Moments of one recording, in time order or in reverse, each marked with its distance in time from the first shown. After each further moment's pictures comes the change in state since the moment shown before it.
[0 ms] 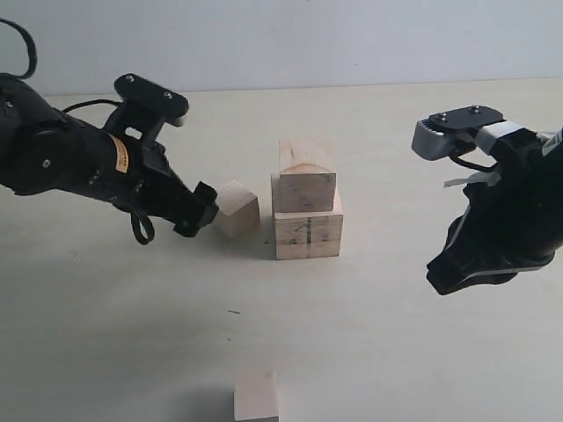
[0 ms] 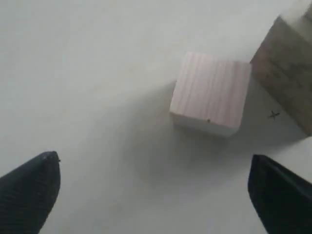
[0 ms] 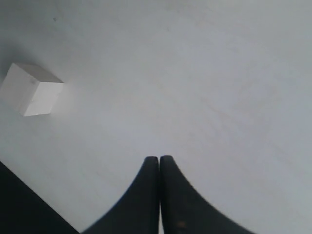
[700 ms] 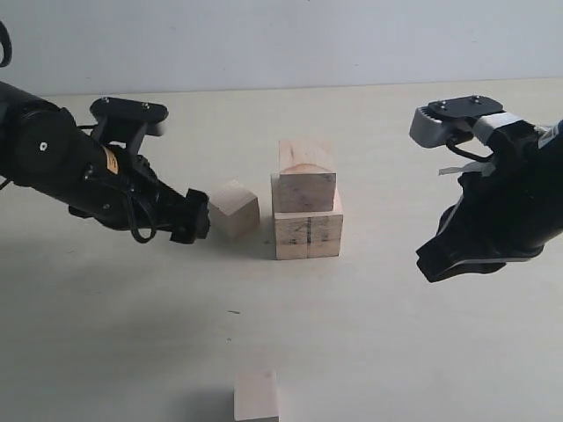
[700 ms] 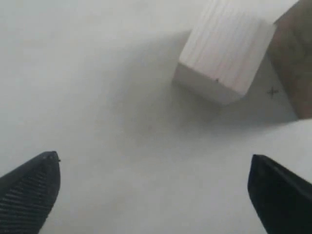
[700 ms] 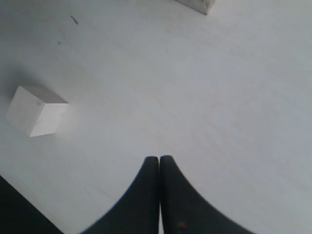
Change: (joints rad) left arm 0.023 -0.005 0.000 -0.253 0.103 0.065; right arm 0.000 0.000 0.000 0.038 -0.045 0.000
